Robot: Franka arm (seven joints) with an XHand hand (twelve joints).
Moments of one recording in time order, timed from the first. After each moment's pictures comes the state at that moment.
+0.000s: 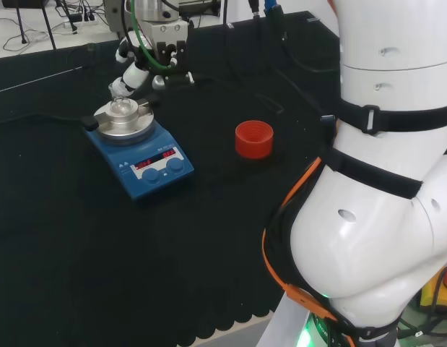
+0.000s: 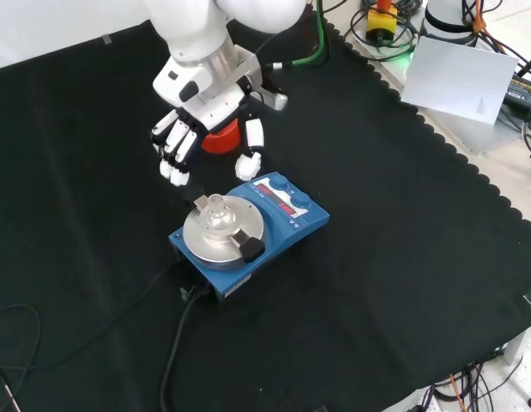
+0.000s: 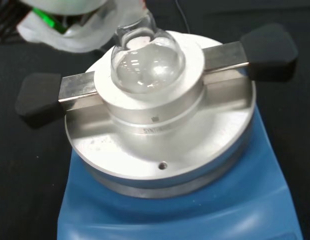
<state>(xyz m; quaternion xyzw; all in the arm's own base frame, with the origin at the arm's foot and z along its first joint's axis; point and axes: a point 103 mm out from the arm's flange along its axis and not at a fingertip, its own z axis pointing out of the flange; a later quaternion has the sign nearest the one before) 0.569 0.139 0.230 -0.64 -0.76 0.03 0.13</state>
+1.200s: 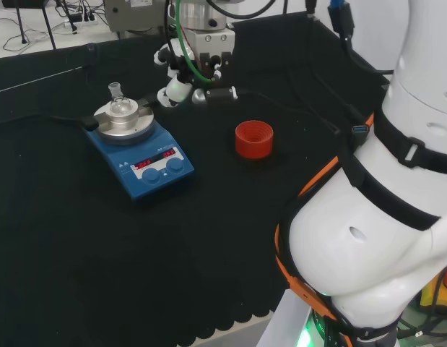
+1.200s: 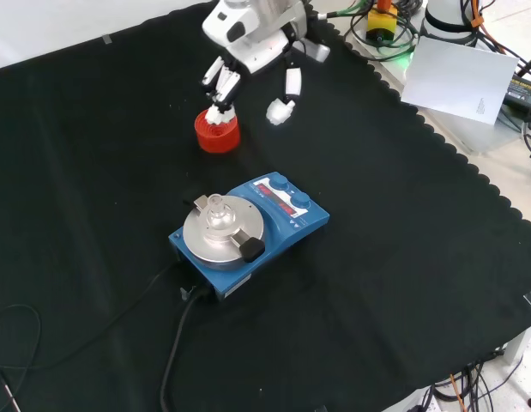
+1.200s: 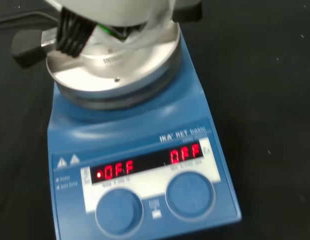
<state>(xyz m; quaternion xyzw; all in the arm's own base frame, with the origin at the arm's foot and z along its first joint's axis) 0.455 0.086 0.254 -0.67 -0.73 0.03 0.14</state>
